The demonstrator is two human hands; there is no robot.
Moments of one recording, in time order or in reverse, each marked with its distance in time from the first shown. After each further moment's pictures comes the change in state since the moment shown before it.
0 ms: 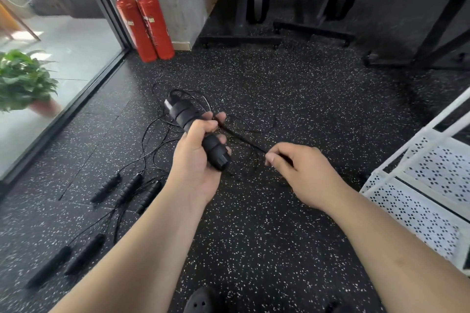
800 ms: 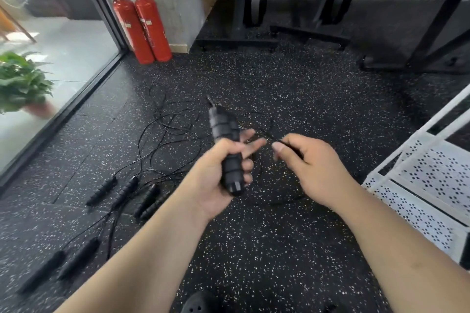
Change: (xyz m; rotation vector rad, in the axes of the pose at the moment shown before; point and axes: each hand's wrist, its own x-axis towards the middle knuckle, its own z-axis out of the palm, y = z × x) left_hand -0.013 -0.018 0.001 0.134 -0.286 -0.328; right_hand -0.003 -0.004 -0.020 0.066 0.127 -0.059
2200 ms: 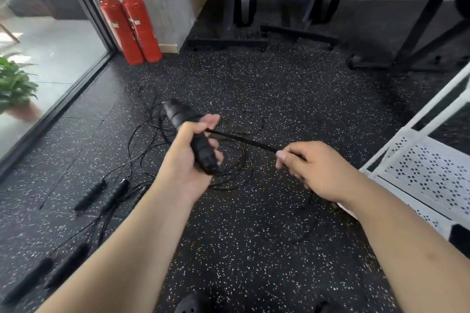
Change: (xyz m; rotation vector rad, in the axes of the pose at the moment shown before) left_hand 0.017 0.018 -0.004 -0.156 0.252 0.153; right_hand -0.006 0.021 -0.027 0.052 -0.202 0.208
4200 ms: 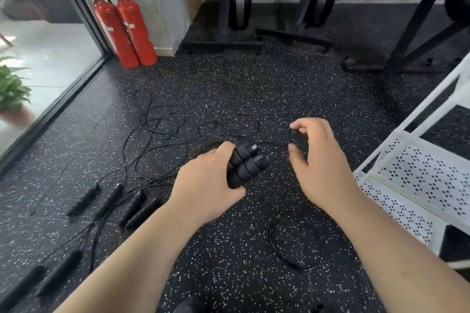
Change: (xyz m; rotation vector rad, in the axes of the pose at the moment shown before) left_hand -0.025 -0.023 0.010 1.942 -0.042 0.564; right_hand -0.007 -0.006 0.005 -0.244 0.501 -0.087
